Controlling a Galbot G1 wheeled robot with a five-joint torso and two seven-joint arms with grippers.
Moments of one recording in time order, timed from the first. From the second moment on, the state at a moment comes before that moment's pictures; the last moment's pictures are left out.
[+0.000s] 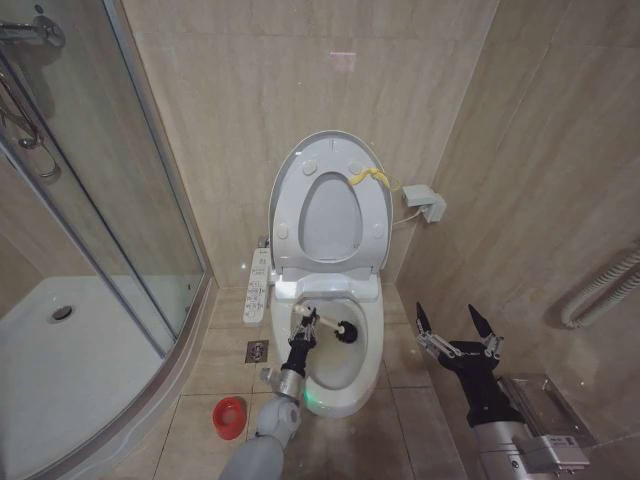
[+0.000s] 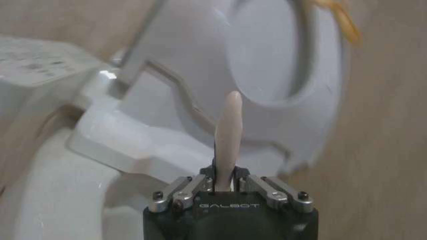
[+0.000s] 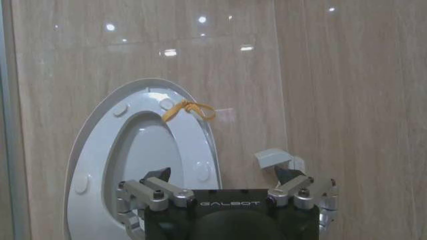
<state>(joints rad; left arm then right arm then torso) 0.90 -1.54 -0.08 -1.03 -0.66 -0.52 0.35 -1.79 1.39 0.62 2.44 0.28 0.09 0.11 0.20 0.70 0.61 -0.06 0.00</state>
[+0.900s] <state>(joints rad) 0.74 -1.49 -0.09 -0.92 -0.51 -0.63 0.53 -1.79 1.39 0.62 2.44 0.28 0.09 0.11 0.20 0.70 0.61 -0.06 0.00</state>
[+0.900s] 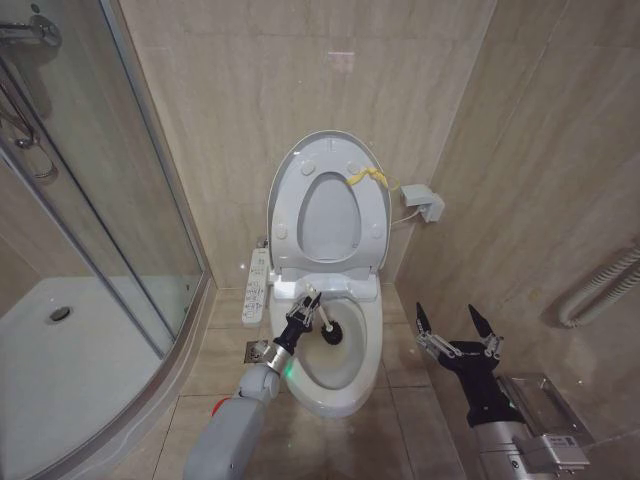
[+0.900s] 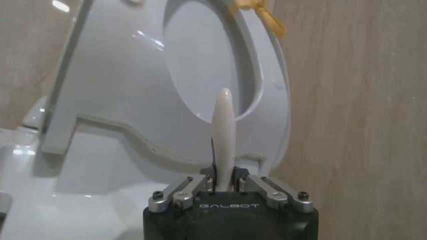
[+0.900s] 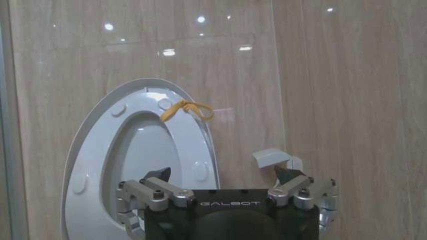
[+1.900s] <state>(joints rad) 0.60 -1.52 -0.03 -0.80 -0.56 -0.71 0.53 -1.79 1.39 0.62 2.44 0.28 0.09 0.11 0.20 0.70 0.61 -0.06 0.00</state>
